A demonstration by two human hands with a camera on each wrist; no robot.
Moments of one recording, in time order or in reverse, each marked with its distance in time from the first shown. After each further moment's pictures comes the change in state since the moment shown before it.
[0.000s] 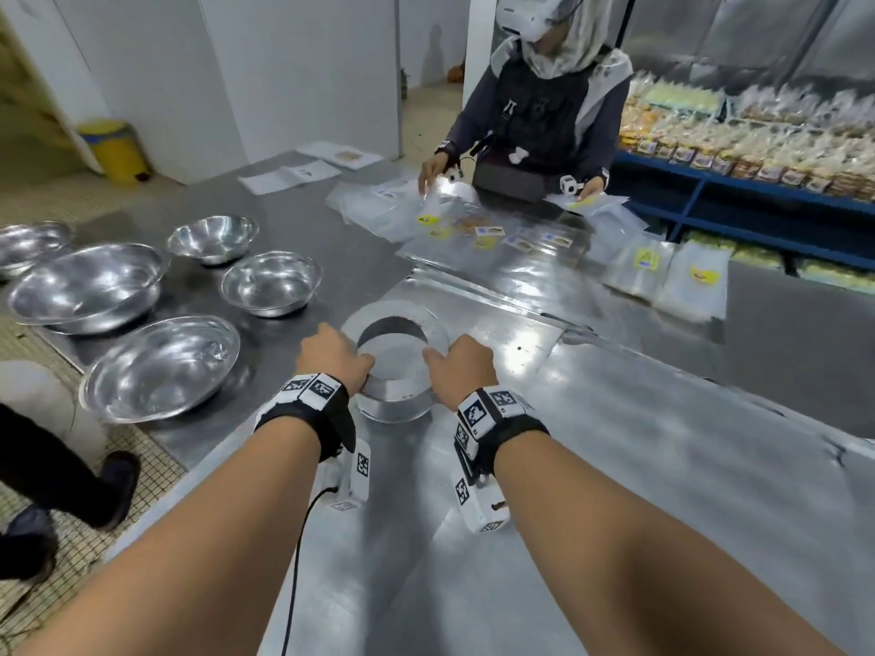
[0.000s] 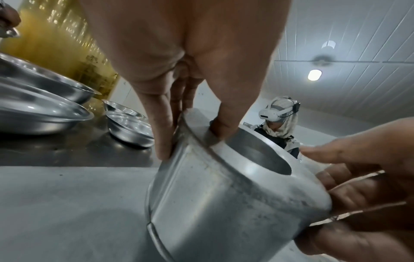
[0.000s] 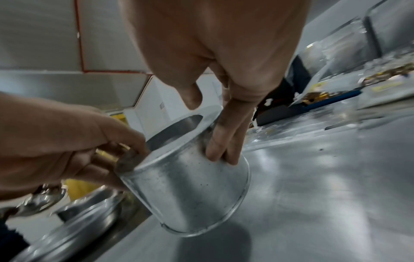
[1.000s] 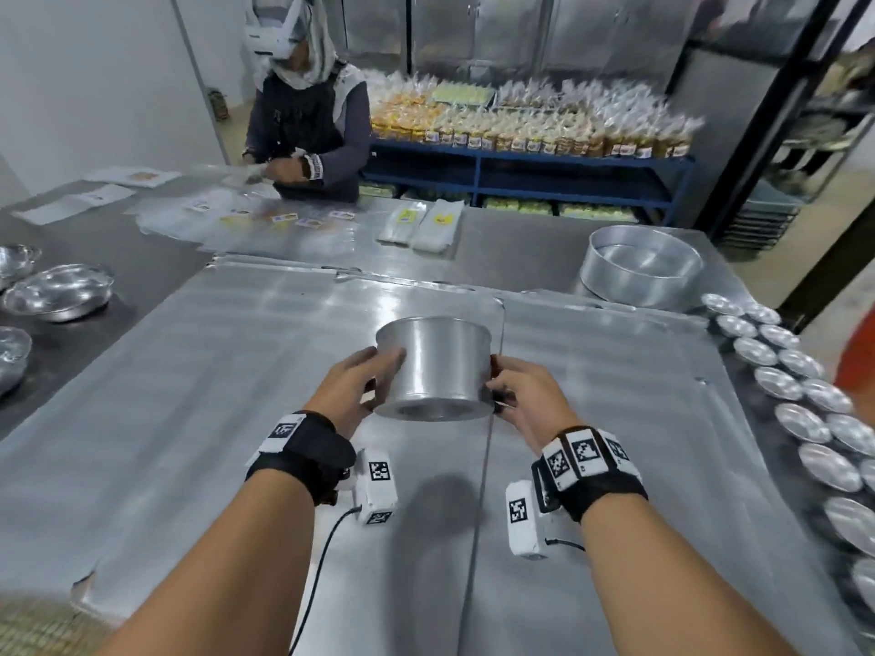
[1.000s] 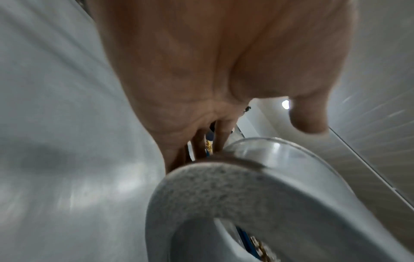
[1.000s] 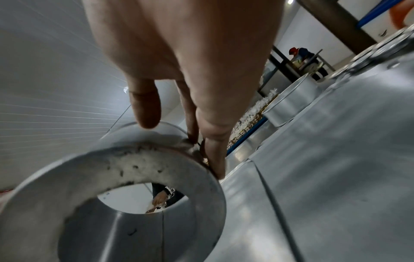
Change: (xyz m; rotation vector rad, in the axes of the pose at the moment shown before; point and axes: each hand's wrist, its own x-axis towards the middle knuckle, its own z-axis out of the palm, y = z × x) left_hand -0.400 0.119 0.115 -0.931 -0.787 0.126; right_hand -0.345 0.254 -0.323 0.865 0.157 0.174
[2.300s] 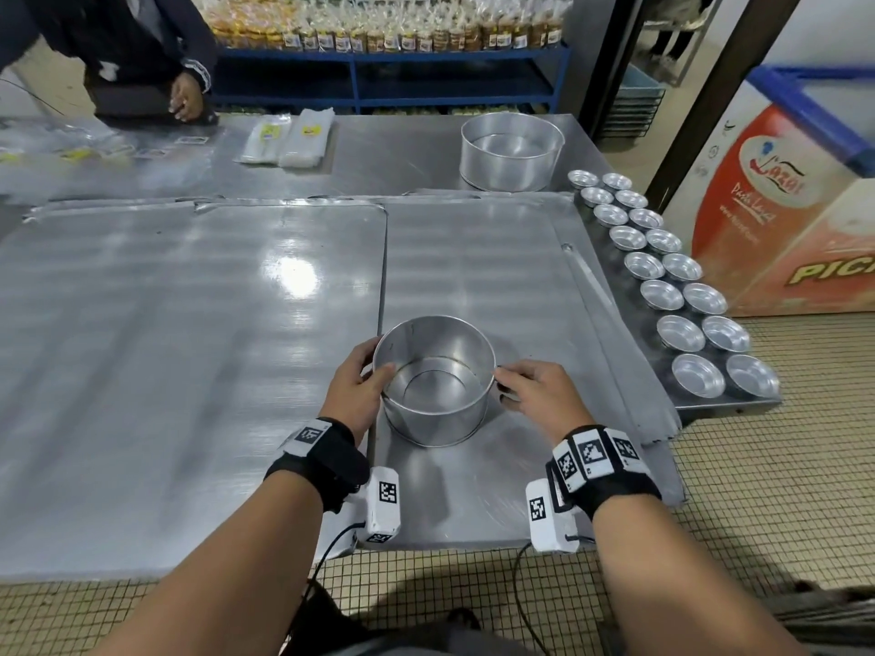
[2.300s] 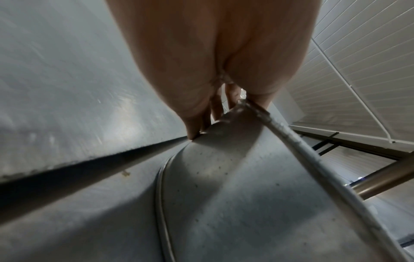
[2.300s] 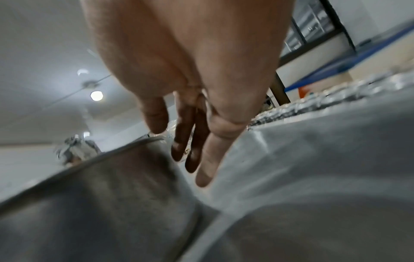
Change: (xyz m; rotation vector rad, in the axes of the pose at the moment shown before) left_hand -0.086 -0.144 0.117 0.239 -0.131 0.121; right_hand -0.136 0.102 -0.159 -0.181 0.388 0.051
